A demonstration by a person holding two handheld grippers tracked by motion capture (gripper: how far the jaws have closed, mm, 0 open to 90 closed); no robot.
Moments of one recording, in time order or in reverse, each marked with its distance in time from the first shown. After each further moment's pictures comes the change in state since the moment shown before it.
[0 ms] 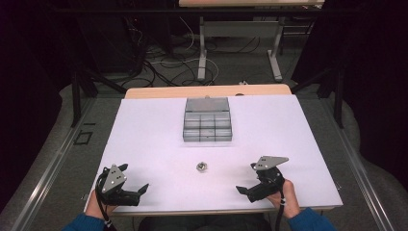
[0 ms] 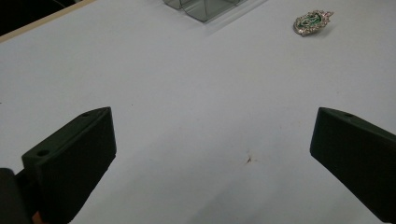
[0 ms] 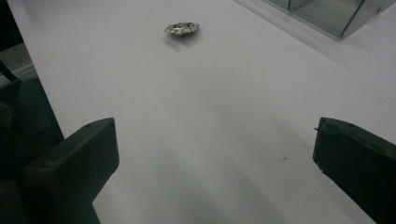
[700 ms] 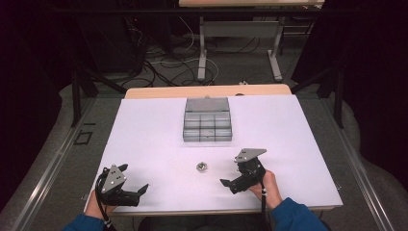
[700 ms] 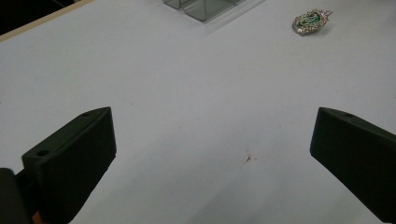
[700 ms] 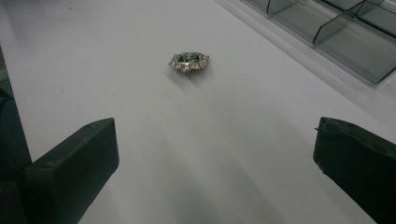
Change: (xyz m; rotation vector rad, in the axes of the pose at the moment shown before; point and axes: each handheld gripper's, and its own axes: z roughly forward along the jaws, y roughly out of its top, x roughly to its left) left arm 0.000 0.000 -0.001 0.001 -0.002 0.003; right arm 0.007 0.033 0.042 0.023 0.012 -0.036
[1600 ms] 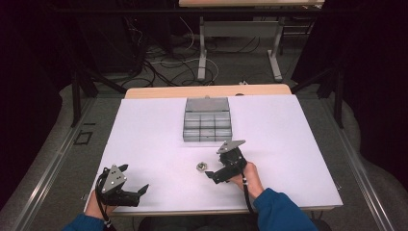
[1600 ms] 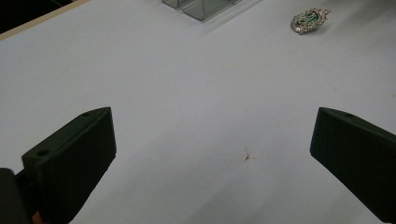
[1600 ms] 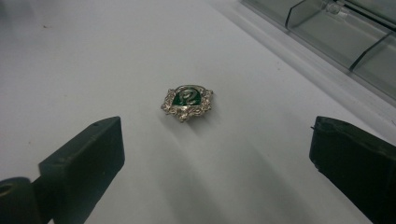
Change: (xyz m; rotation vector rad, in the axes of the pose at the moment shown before) left arm 0.000 0.000 0.000 -0.001 -0.005 -0.002; right arm -0.001 0.028 0.052 0.040 0.014 0.036
